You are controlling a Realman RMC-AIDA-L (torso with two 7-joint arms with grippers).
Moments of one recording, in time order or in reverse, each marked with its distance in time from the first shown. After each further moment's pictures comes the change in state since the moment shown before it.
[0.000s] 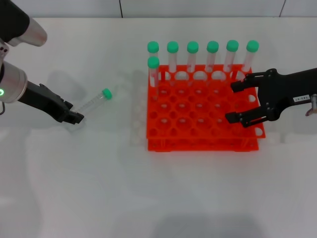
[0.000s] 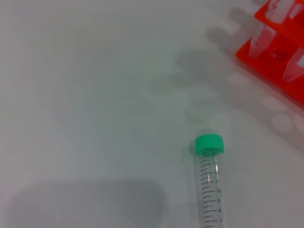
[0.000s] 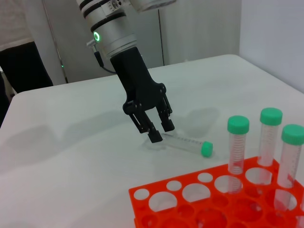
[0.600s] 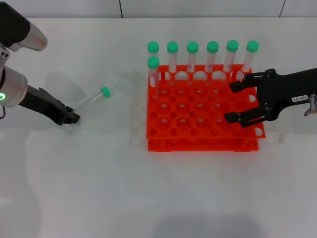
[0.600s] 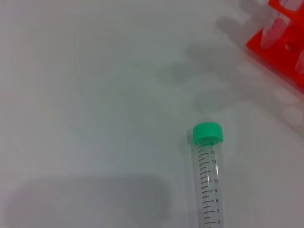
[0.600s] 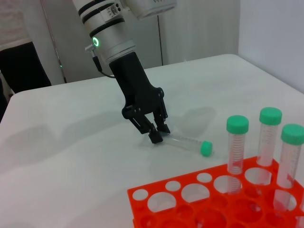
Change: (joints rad) left arm -0.001 0.006 -0.003 -0.053 0.002 -0.045 0.000; right arm 0.000 0.004 -0.003 0.000 0.000 0.009 0.001
